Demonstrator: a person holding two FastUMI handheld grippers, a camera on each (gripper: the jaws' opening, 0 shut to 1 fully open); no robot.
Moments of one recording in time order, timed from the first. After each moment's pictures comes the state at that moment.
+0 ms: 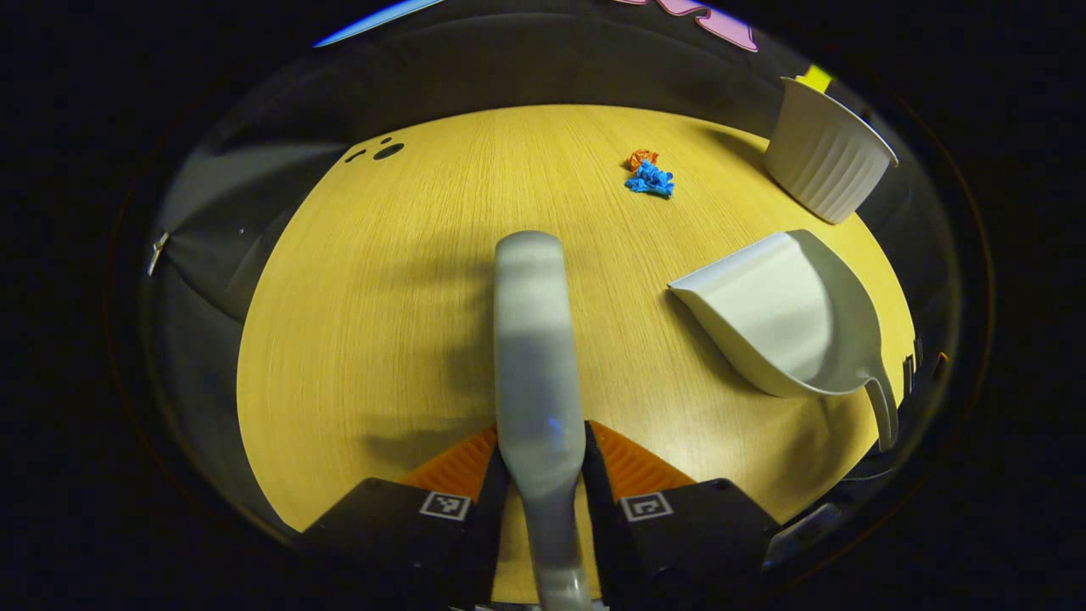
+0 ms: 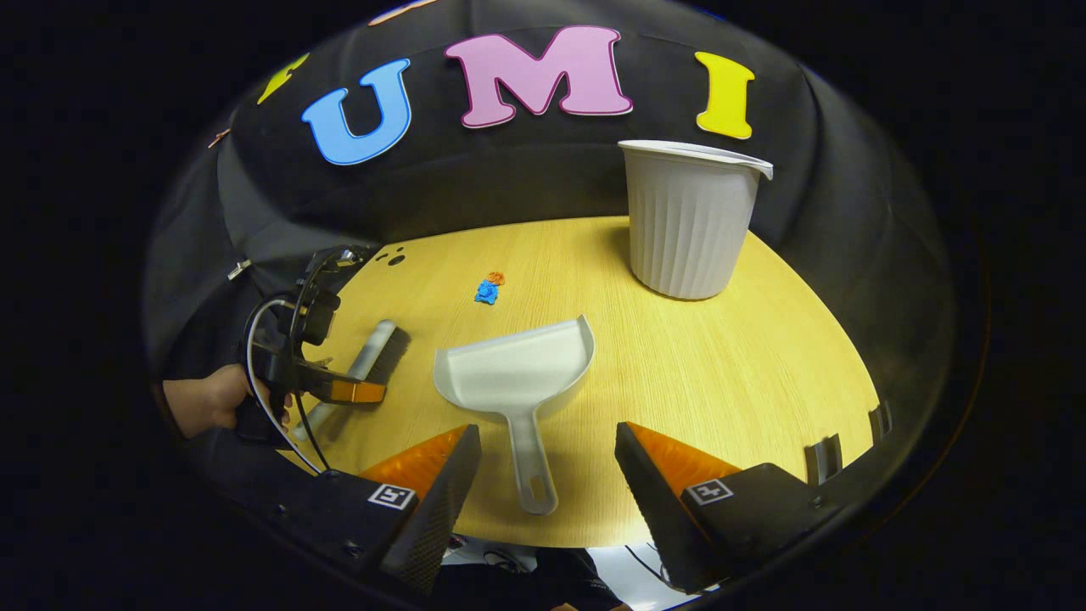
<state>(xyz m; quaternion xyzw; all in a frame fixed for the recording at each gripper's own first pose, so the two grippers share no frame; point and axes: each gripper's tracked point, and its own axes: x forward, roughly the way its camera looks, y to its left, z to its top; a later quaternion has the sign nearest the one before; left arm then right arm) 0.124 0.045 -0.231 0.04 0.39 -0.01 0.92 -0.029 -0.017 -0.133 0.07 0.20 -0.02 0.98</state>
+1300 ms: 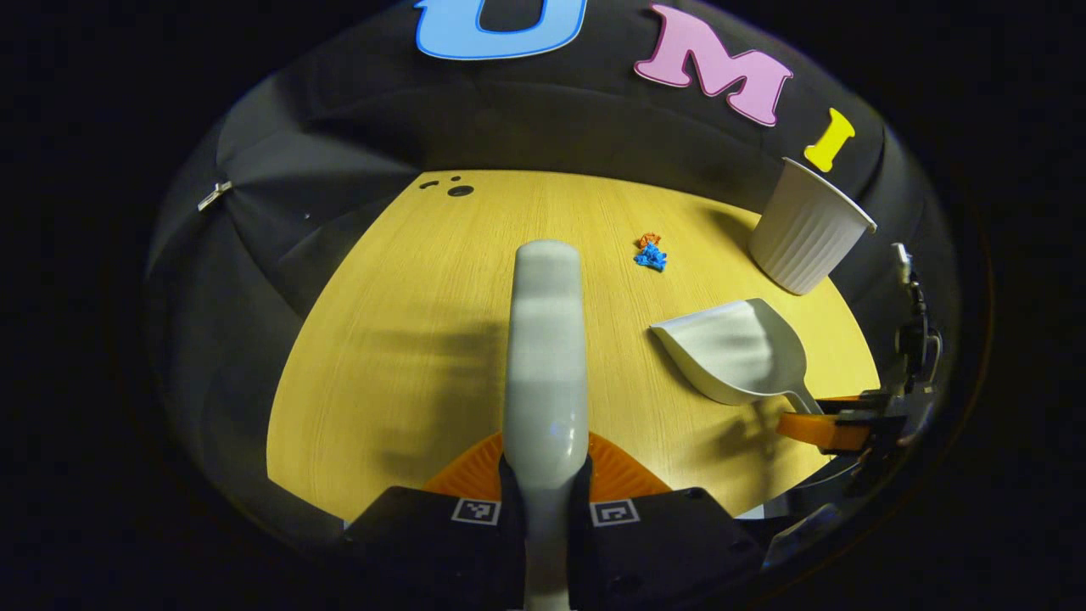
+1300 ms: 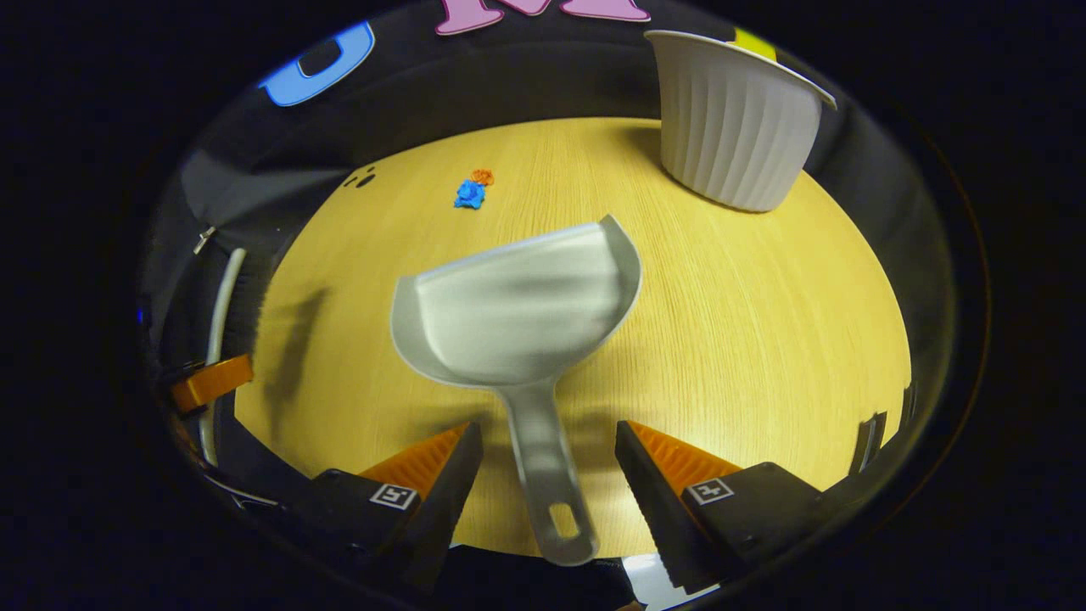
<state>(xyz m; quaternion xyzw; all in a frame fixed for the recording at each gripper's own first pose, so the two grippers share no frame) 0.029 0.069 -0.160 -0.04 0.29 0.01 0.96 0.035 0.004 -0.231 0.09 0.38 -0.02 0.92</state>
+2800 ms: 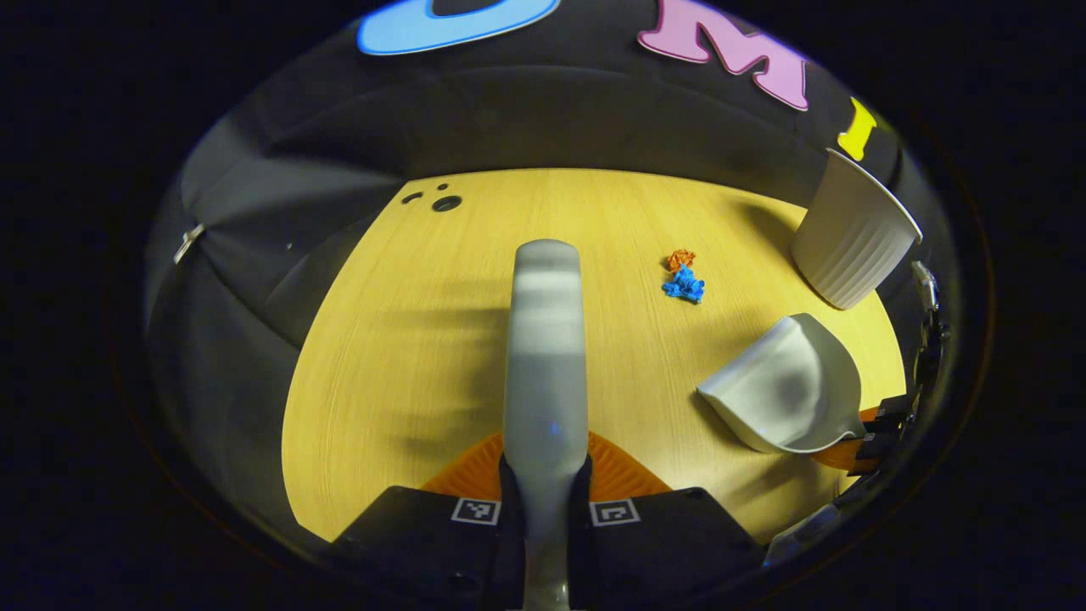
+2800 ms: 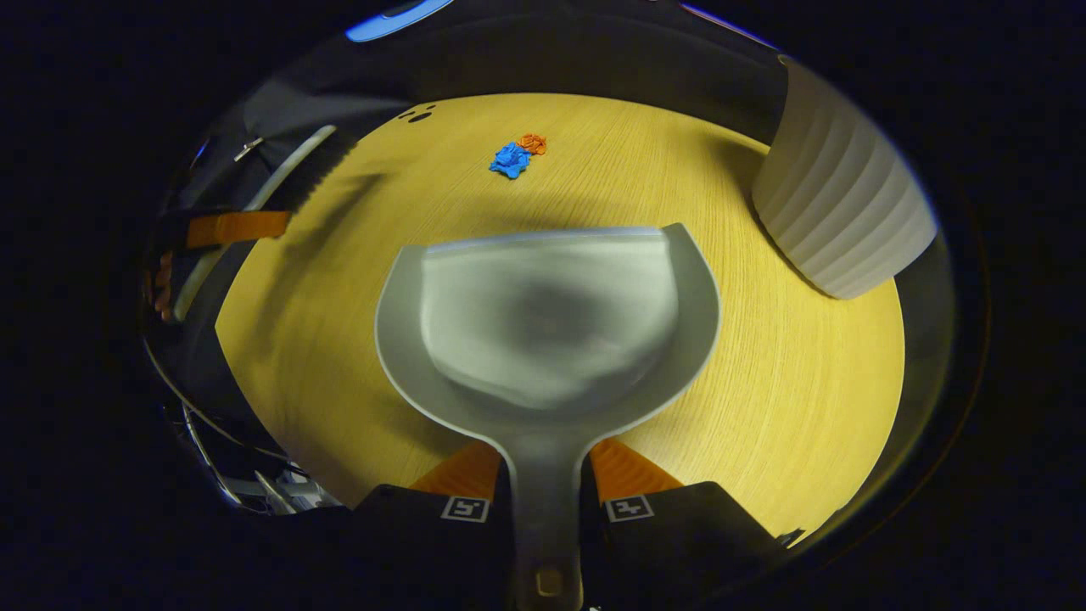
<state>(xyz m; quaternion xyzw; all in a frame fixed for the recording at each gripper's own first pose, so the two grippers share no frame) 0.167 0.061 -0.134 0.01 0.32 0.02 0.95 0.081 -0.027 -0.231 -0.05 0.42 0.10 0.90</state>
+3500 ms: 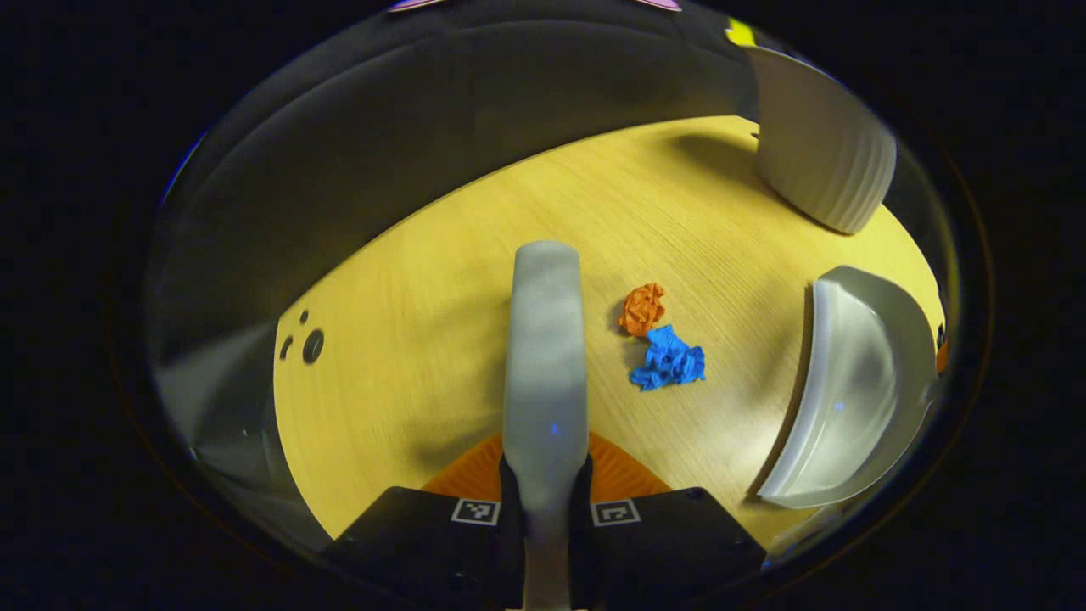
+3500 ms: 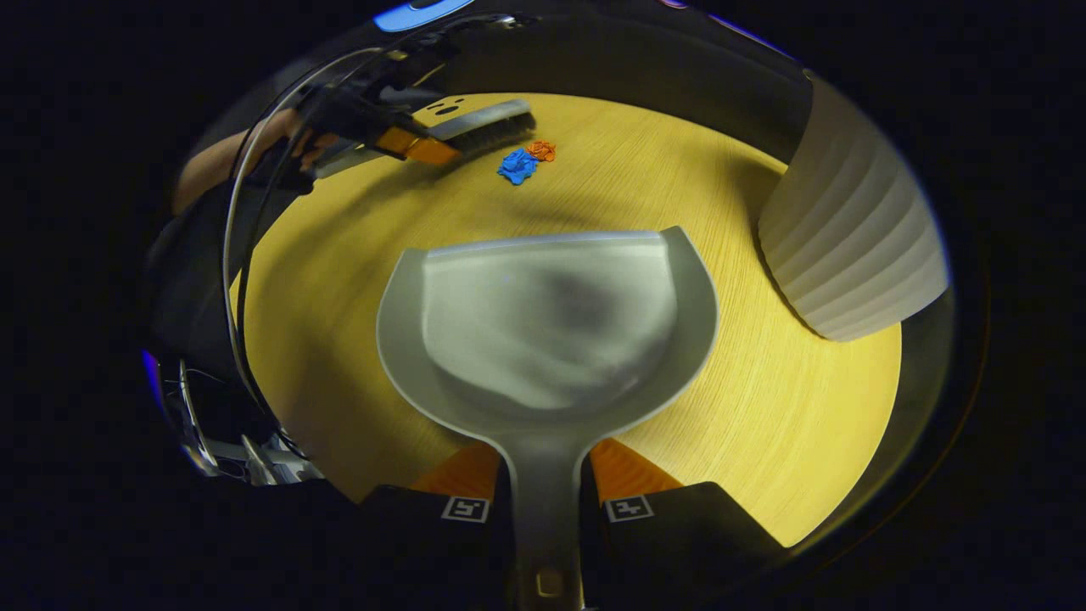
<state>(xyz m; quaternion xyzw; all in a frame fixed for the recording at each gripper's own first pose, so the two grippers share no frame) 0.337 -0.002 -0.136 0.26 0.34 -0.10 0.90 0.088 -0.053 -0.218 -0.09 0.42 0.15 0.89</state>
